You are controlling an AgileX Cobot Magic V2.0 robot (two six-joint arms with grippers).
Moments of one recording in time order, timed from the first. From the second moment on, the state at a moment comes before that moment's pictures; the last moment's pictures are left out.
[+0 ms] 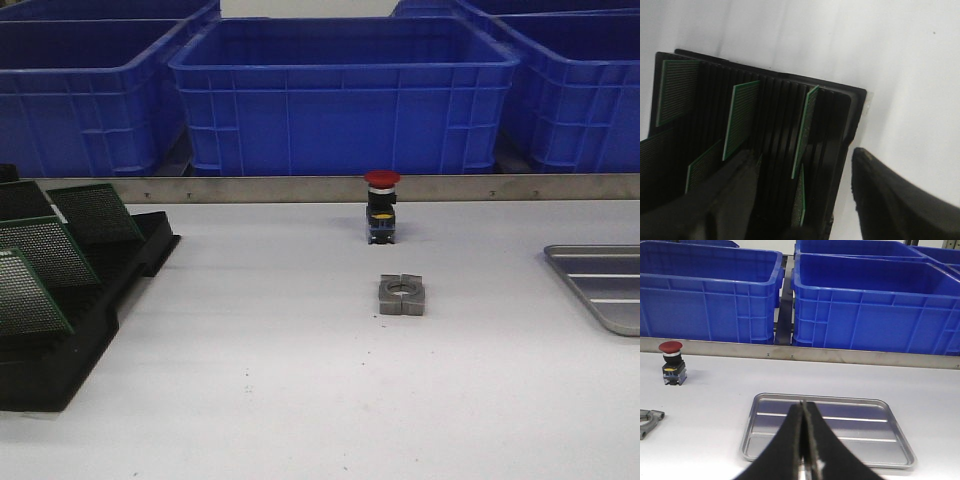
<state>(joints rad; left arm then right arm) -0.12 1.20 -0.83 -0.36 0.82 1.46 -0.04 -0.01 0.03 -0.10 0.07 0.09</state>
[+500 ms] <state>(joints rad) -0.14 1.46 -0.85 -0.35 0.74 1.46 -0.04 -0.01 0.03 -0.10 0.07 0.09</state>
